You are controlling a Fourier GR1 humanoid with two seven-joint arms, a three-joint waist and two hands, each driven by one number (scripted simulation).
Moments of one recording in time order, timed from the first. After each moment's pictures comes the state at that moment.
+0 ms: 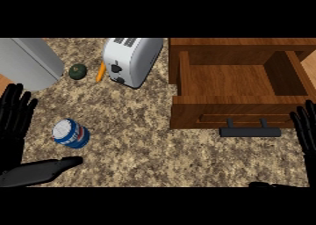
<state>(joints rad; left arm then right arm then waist) 0.06 0.09 0.08 -2.12 -0.04 0.08 0.41 0.23 -0.09 -0.07 -2.11 -0.03 0.03 0.11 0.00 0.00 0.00</state>
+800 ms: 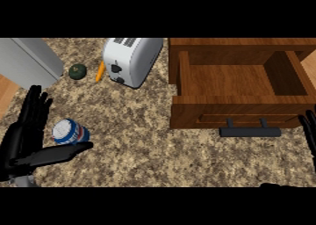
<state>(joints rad) 0.03 0.06 0.12 -1.84 -0.05 0.08 0.20 0.24 -0.09 -0.16 -2.06 -0.07 0.12 0.06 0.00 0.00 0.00</state>
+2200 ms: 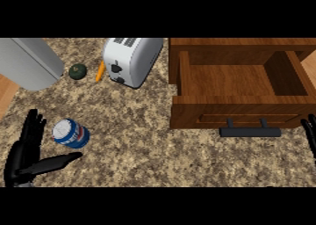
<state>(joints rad) 0.07 0.12 0.26 -1.41 0.01 0.01 -0.19 0.26 -0.06 -0.23 -2.02 -0.06 0.20 -0.02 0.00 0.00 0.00</state>
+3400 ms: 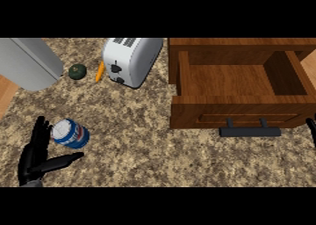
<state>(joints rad) -0.07 0.18 0.32 -0.95 0.06 -0.02 -0.45 0.25 -0.02 -0.22 -2.13 -0.05 0.19 0.08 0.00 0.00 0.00</state>
